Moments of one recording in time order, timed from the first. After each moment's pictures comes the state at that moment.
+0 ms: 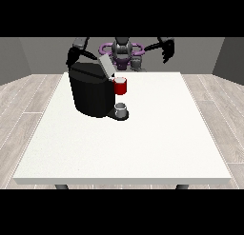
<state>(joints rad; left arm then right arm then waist) -0.63 0.04 0.37 -0.67 -0.42 -0.30 -0.32 -0.13 -0.10 -0.15 -1.15 0.11 -0.17 -0.07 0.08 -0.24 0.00</state>
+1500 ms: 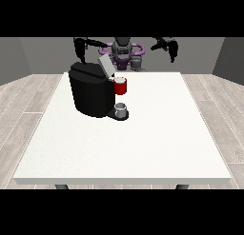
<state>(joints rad) -0.34 0.01 0.18 -1.19 -0.17 -0.29 -0.13 -0.49 -0.19 -0.21 -1.14 -0.07 0.02 0.10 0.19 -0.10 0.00</state>
